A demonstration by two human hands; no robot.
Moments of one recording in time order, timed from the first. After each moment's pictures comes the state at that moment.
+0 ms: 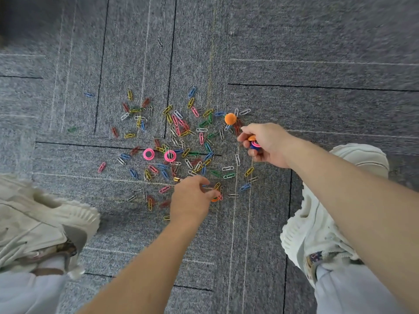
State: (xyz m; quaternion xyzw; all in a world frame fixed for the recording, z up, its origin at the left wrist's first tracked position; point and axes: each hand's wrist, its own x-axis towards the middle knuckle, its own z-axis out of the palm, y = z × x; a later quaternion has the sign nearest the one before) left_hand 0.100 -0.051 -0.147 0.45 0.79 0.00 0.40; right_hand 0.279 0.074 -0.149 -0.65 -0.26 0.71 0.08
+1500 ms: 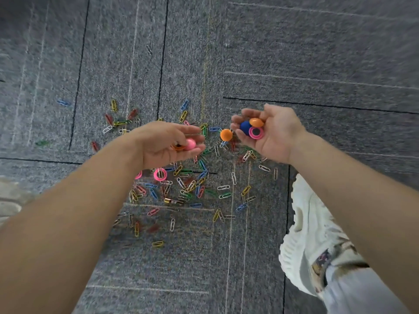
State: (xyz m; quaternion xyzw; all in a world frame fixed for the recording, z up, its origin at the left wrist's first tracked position) left_hand 0.042 0.113 -0.123 0.07 0.60 0.16 0.78; right_hand 0.278 0.124 -0.137 -0.55 0.02 0.77 0.33
